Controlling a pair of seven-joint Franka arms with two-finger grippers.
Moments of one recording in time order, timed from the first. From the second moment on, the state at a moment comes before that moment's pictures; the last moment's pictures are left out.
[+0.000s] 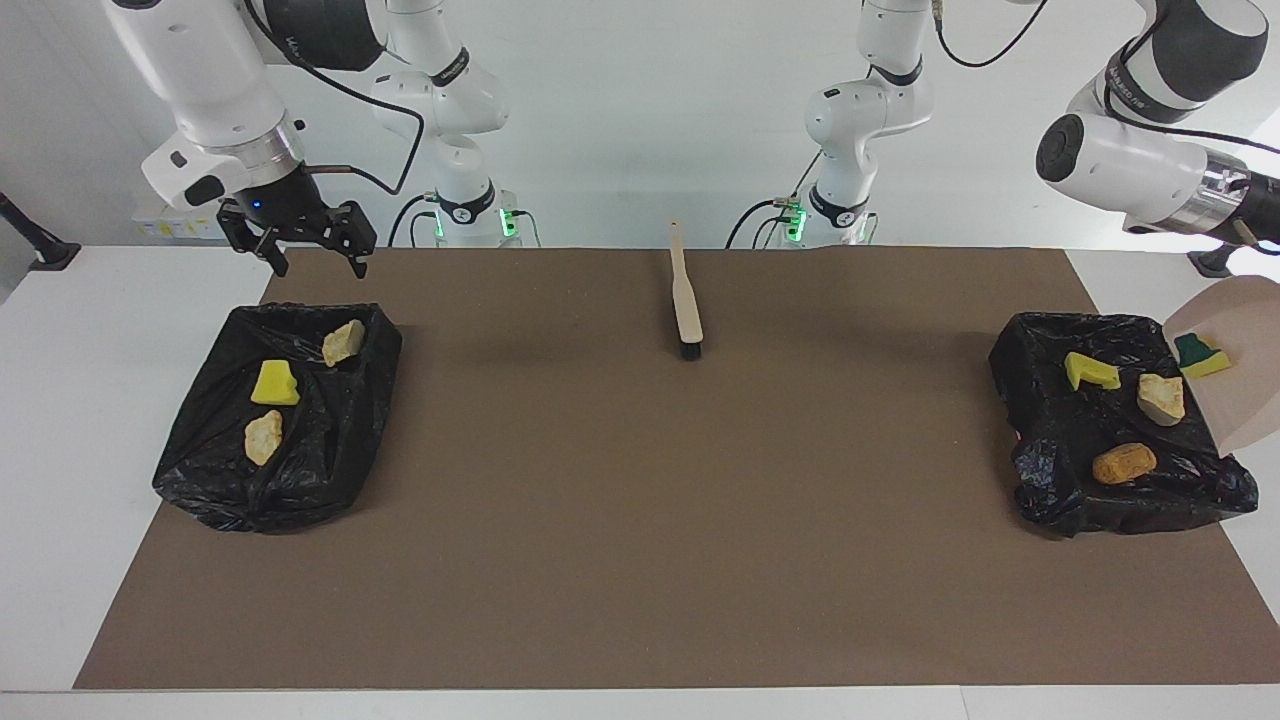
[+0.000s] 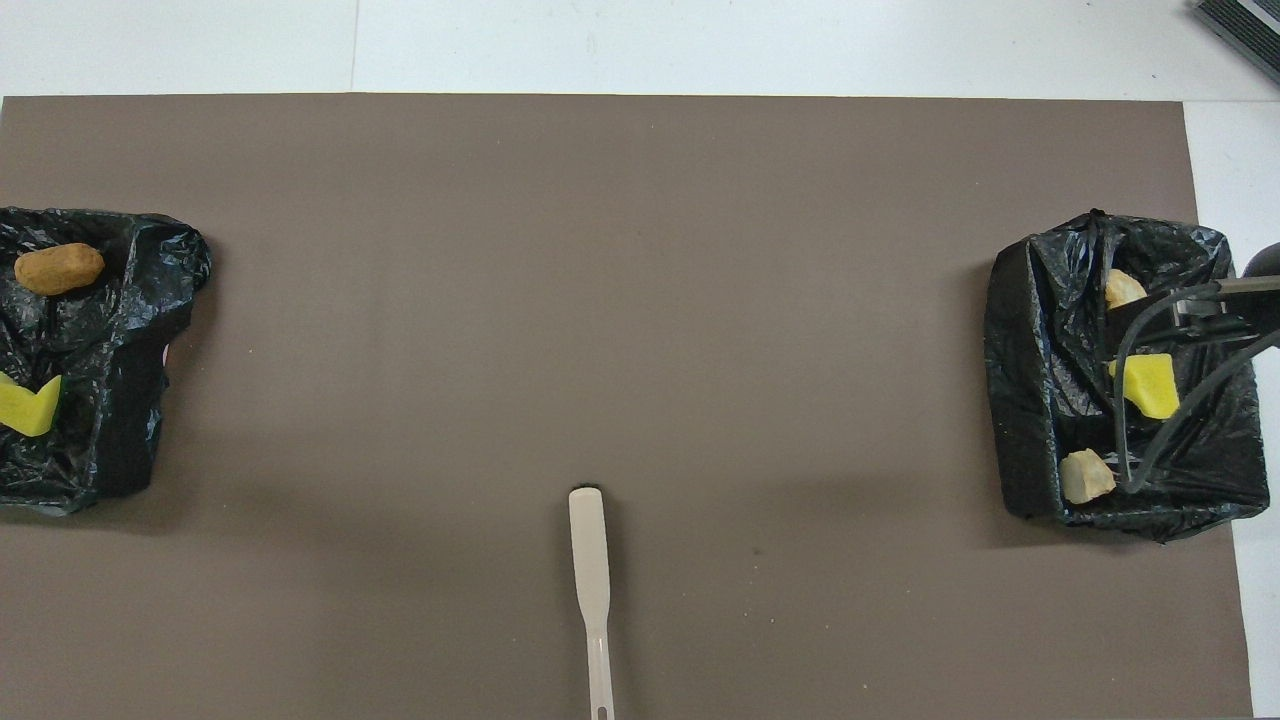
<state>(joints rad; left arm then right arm) 0.21 -0.13 -0.06 -1.98 1.55 2.10 1.17 0.00 0.01 -0.02 -1.56 -0.04 1.53 -0.01</state>
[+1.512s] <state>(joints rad) 0.12 -0.17 -0.08 -1.98 1.43 2.04 1.12 0.00 0.01 -0.02 -1.56 -0.04 1.53 -0.01</state>
